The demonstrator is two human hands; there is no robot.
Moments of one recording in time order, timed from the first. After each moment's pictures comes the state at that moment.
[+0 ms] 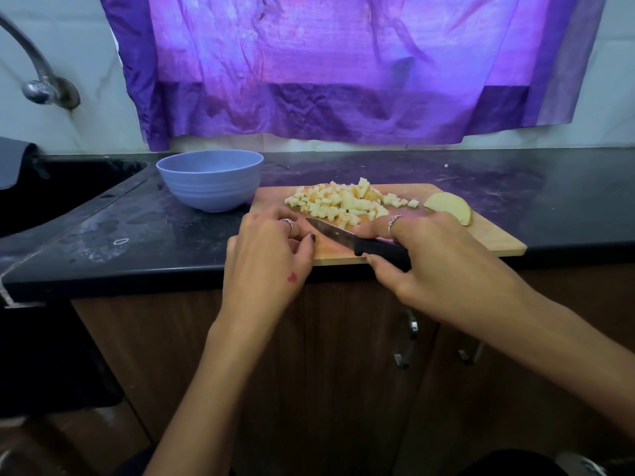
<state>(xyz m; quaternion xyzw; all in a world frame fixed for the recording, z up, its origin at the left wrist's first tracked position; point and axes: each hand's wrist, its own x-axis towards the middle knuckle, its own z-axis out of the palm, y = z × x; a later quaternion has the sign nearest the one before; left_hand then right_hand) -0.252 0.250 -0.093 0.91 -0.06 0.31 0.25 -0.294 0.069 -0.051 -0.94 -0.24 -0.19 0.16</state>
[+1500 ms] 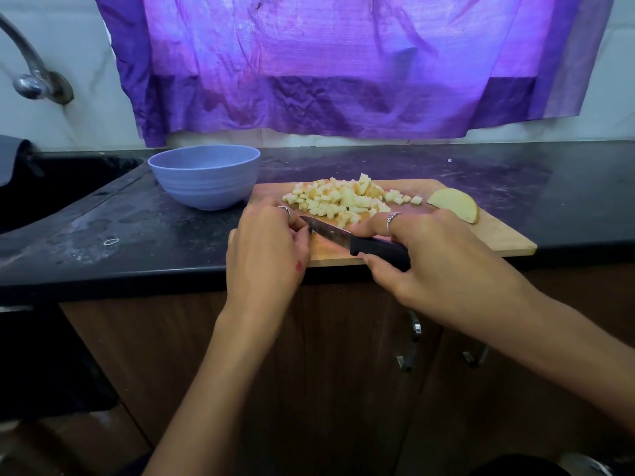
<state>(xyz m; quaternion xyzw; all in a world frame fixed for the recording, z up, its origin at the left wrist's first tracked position) -0.244 0.239 -0.084 0.91 -0.01 0.33 0.25 -0.288 0.069 -0.051 -0.94 -0.24 -0.17 0.18</state>
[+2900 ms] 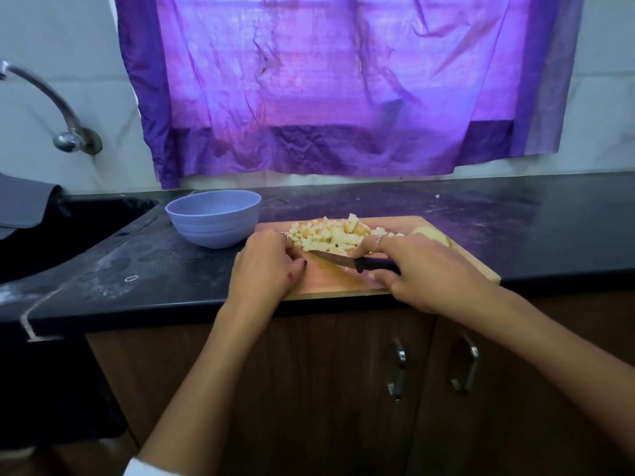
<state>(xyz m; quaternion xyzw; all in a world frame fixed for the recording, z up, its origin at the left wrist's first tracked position) -0.222 0.243 -0.064 0.94 -0.01 0.25 0.22 -0.258 0.043 -0.041 -0.96 -0.21 -0.14 0.12</state>
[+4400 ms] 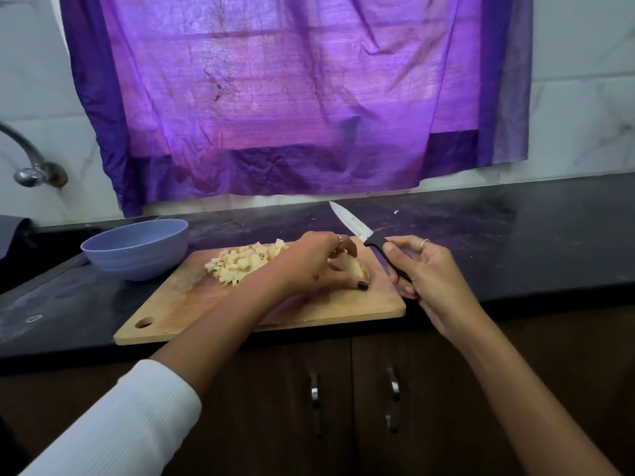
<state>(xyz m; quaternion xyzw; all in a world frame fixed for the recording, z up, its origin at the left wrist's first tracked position) -0.157 0.094 -0.039 0.94 -0.28 0.11 0.13 -0.188 -0.088 -0.079 -0.65 -0.13 -0.13 0.74</state>
